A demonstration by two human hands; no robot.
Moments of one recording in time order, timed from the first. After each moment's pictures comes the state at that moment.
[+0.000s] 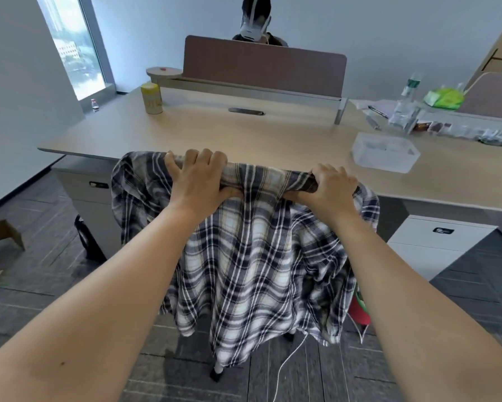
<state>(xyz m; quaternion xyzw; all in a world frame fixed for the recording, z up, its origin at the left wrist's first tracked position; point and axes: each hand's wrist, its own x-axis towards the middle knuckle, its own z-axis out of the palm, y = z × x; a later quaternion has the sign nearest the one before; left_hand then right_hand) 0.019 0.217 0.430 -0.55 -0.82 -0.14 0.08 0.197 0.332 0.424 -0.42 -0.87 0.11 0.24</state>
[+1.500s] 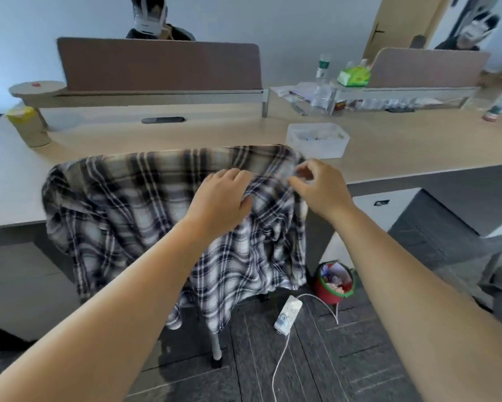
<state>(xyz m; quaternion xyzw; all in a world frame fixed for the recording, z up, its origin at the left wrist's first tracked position) 0.051 0.377 0.426 -0.76 -0.62 -0.20 0.06 0.223 0.434 0.437 -0.55 -0.77 0.16 0.30</state>
